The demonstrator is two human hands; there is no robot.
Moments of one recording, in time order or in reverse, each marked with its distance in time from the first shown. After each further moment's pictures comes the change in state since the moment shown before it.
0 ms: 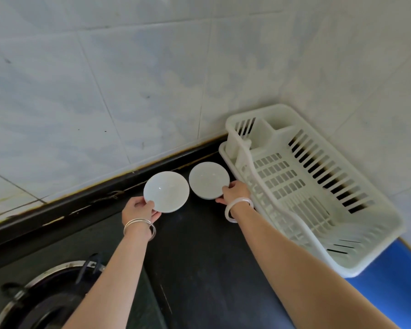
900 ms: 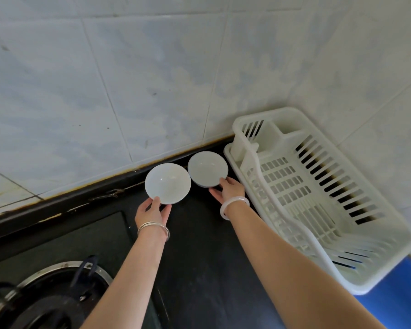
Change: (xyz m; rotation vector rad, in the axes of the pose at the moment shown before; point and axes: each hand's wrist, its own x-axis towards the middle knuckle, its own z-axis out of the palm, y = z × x) left_hand -0.018 -0.004 0.023 -0.374 0.036 -0.193; right_hand 0.005 -0.012 0.023 0.525 -0.079 0.127
